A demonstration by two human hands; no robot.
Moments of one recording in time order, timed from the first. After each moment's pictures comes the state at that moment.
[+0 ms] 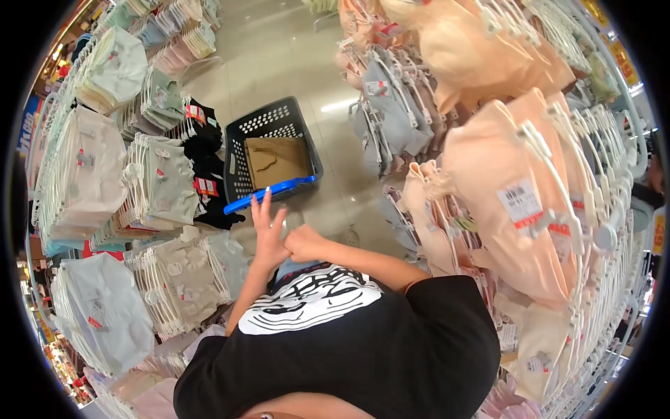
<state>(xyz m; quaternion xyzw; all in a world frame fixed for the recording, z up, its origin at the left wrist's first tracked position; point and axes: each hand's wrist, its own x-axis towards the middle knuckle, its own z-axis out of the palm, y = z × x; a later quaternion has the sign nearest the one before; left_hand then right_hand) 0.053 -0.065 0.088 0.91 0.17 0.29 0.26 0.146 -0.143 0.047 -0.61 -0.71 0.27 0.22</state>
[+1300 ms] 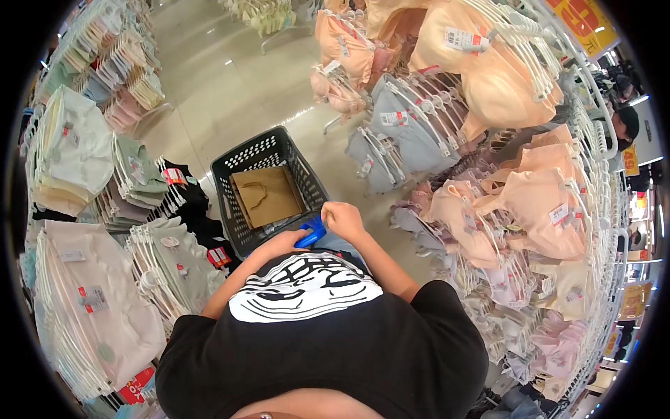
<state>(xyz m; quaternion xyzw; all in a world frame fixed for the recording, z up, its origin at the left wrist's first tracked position) 0.095 0.207 -0.004 0.86 -0.07 -0.25 0.45 0.201 0.040 0.032 -0.85 -0.33 0.12 0.38</state>
